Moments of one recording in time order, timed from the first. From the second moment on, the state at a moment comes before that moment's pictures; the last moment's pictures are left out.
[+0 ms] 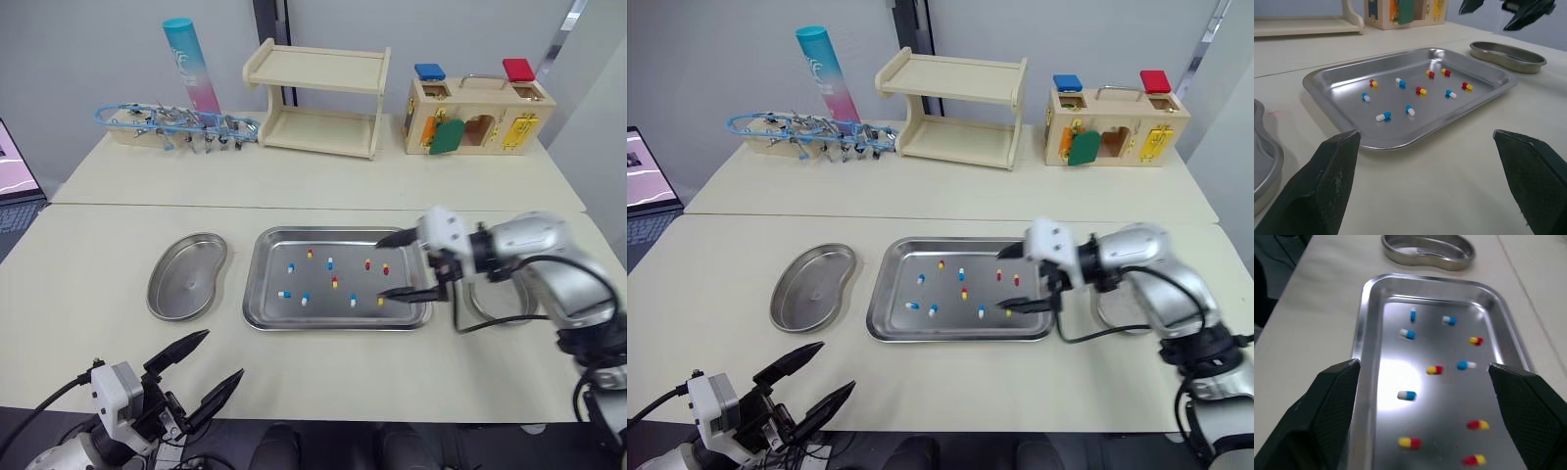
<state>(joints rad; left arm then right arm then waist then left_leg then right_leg) 0.58 0.40 0.40 -0.42 -0.57 -0.08 -1.04 -0.65 -0.69 0.31 -0.20 0.26 0.48 1.20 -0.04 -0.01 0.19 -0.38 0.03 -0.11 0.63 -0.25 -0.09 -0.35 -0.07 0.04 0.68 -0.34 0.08</state>
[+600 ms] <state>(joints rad) 0.58 0.41 0.37 -0.44 -0.57 -0.09 -0.99 -0.84 -0.18 0.63 0.11 -0.03 0.59 0.90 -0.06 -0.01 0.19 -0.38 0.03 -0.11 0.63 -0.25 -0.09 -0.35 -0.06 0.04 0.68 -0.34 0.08</state>
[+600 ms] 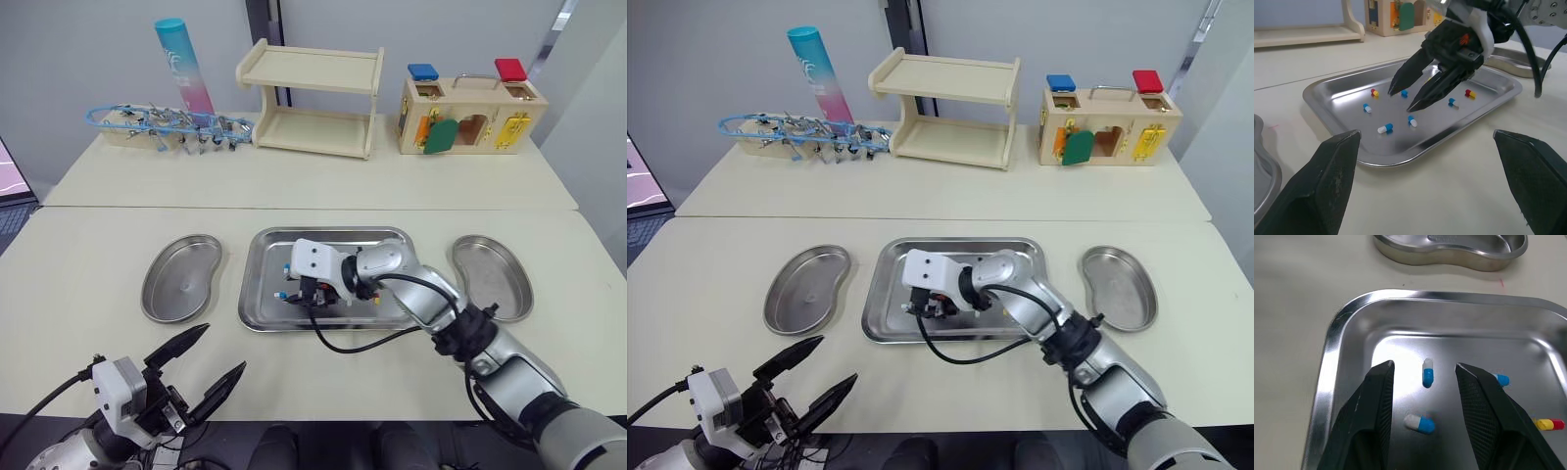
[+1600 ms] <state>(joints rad) 0.58 0.44 0.36 -0.37 -0.57 -0.15 -1.02 -0.86 -0.07 0.63 0.31 -0.09 0.51 0.91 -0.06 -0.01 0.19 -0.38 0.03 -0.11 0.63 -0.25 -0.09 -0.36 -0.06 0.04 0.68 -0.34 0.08</state>
